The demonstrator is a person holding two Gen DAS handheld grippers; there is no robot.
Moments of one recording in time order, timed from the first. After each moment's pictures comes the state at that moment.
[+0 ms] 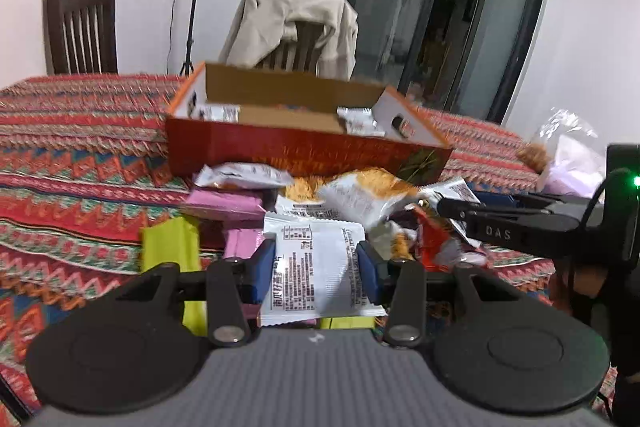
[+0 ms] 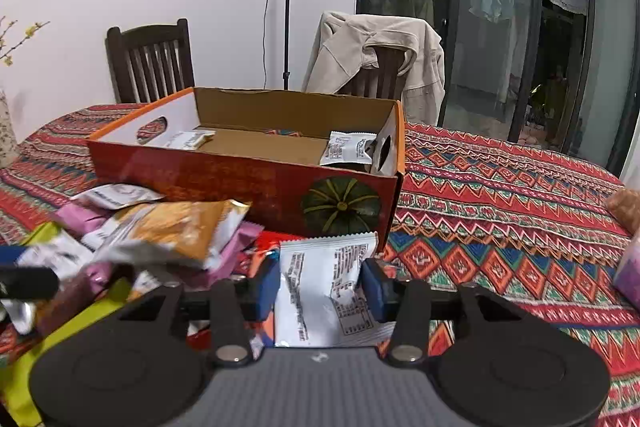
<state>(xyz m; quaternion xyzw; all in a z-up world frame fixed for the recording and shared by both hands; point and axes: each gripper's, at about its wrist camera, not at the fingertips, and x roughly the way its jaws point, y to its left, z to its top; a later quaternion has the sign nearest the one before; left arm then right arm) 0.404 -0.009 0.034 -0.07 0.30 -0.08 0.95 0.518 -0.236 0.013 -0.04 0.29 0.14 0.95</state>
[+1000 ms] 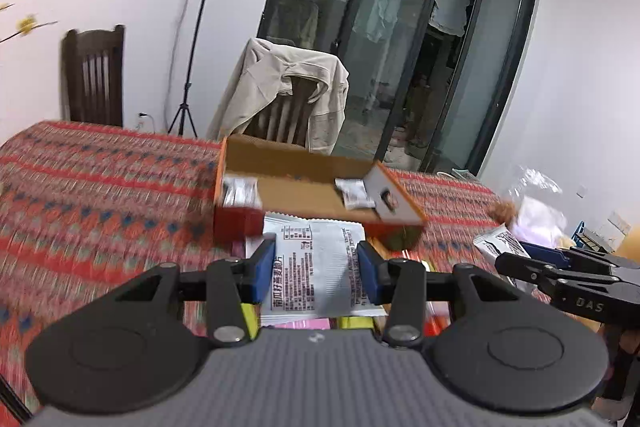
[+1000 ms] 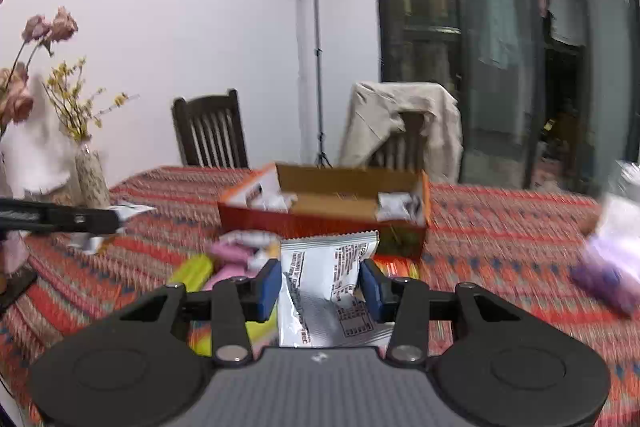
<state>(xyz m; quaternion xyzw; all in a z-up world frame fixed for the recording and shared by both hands) 0.392 0.057 0.125 -0.09 0.25 -0.11 0.96 0.358 -0.231 0.115 0.00 0.21 0.19 0.96</state>
